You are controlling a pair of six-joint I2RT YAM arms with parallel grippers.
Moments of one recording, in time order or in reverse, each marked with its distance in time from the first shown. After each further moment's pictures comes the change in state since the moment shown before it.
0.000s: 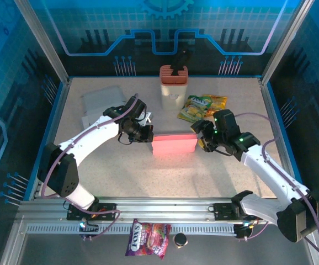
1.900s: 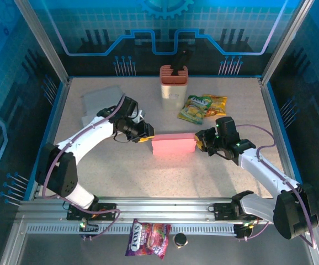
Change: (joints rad) left arm 0.101 -0.018 -0.091 0.145 0.165 -0.248; right arm -0.082 0.037 -0.184 0.215 -0.073 0.074
